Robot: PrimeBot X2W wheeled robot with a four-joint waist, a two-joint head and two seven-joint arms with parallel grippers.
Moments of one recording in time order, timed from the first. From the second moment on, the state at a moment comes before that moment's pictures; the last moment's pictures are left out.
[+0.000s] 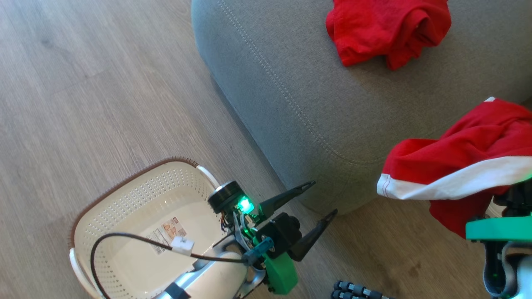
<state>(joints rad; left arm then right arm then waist) -0.37 0.07 -0.79 0.32 -0.02 -0.11 -0.26 -0.02 -0.05 -0.25 -0.03 0.20 0.12 -0.26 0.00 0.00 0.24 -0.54</state>
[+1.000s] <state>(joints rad) -0.39 0.07 -0.75 0.31 -0.01 -0.08 -0.26 -0.31 -0.21 -0.25 -0.07 0.21 0.12 -0.26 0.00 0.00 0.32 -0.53</state>
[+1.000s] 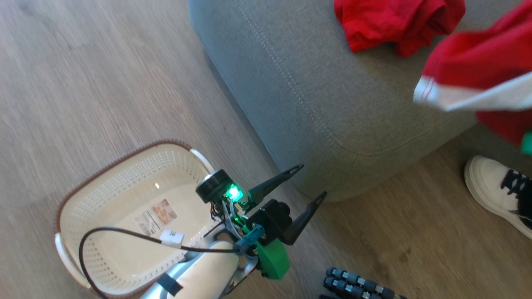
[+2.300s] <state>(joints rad) -0.61 0.16 -0.85 0.33 0.02 -0.07 -0.26 -1.26 -0.54 -0.06 0.98 0.51 0.12 -0.26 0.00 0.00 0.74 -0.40</state>
